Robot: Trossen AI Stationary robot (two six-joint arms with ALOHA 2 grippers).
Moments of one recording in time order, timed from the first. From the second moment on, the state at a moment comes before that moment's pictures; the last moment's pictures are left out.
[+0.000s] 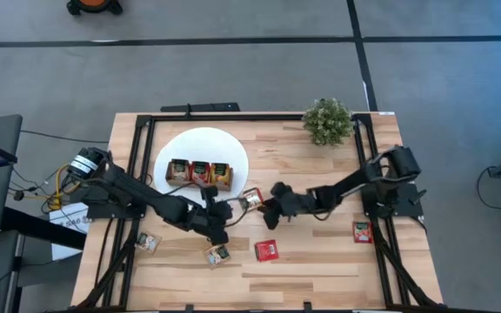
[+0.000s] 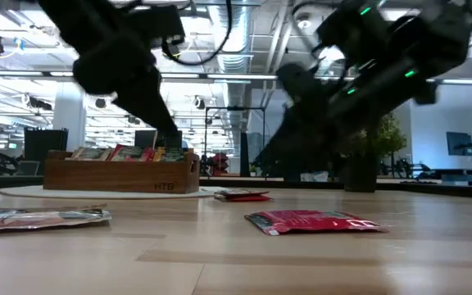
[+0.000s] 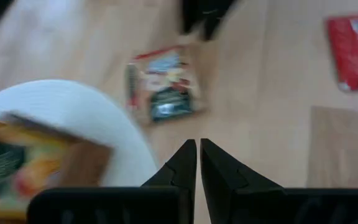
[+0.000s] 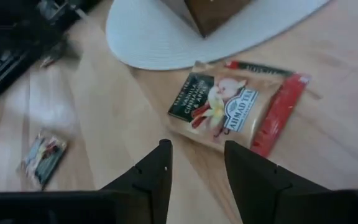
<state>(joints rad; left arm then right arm) -0.38 1.61 0.90 -0.28 -0.57 -0.38 0.20 1.81 0.68 0.51 0.28 0.78</state>
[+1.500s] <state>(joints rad) -0.32 1.84 0.88 0.33 -0.33 -0.20 0.34 1.80 0.77 0.08 0.26 0.97</state>
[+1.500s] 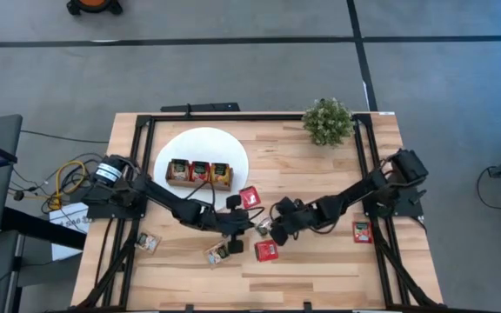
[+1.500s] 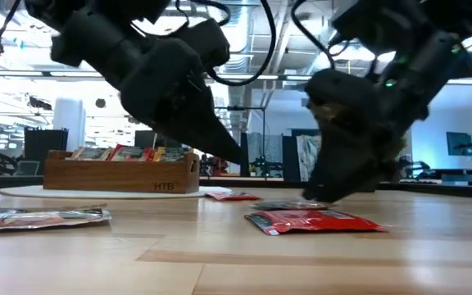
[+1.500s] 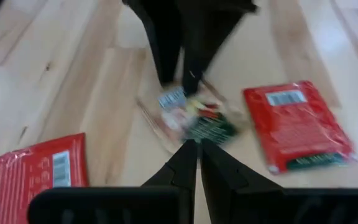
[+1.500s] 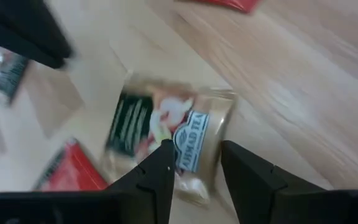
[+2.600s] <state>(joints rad) -0.33 1.95 0.89 0.60 -0.41 -0.16 0.58 1.69 0.60 -0.13 0.80 1.48</state>
